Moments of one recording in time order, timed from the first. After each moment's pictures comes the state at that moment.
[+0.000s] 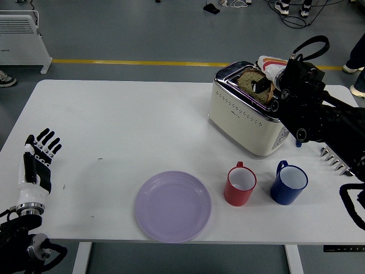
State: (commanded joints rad) left arm -0.03 0.00 -1.55 -1.14 0.94 0.09 -0.39; right arm 1.20 0.00 0.62 0.40 -1.74 -0.01 -0.30
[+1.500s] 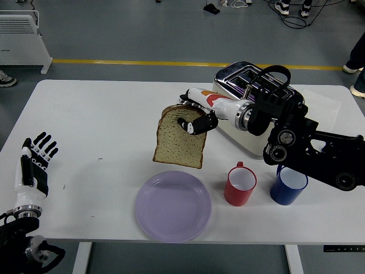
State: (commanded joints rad) left arm -0.02 0.00 -1.57 -1.13 0.94 0.09 -0.38; right arm 1.12 -0.31 0.24 1.40 -1.17 -0.12 -0.34
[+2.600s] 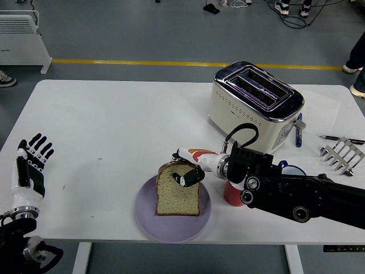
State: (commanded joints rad) left arm -0.02 0.00 -1.59 -1.12 0.94 0.10 -0.39; right arm 0.99 -0.13 0.09 1.16 -1.19 -0.13 -0.24
